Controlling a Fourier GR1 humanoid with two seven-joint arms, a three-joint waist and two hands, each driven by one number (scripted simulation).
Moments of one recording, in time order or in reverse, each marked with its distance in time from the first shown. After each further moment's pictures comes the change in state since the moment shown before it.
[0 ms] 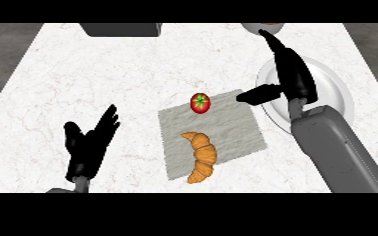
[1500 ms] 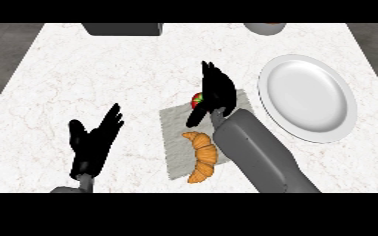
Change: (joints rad) left arm -0.005 -0.074 0.063 0.005 -0.075 -0.061 0.024; right arm -0.162 0.326 0.186 0.348 0.175 0.070 0.323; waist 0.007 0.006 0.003
